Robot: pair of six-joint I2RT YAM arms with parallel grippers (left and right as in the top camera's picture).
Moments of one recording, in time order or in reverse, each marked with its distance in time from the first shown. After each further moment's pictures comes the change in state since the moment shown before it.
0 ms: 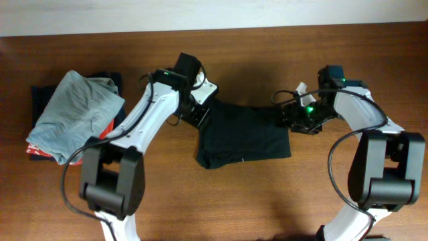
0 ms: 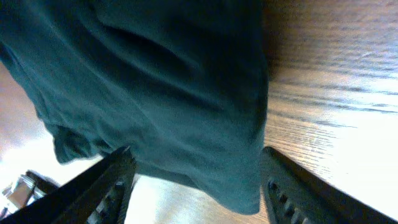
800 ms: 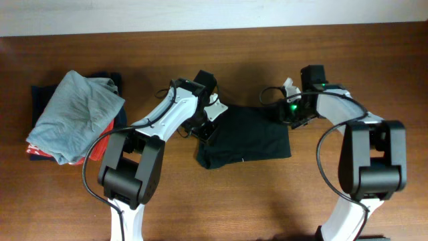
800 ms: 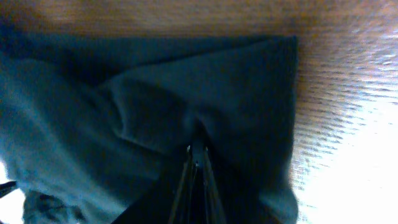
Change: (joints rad) left arm -0.080 0.135 -0.019 -0.058 0.020 0.009; right arm 0.094 0.087 -0.031 0.288 0.073 0.090
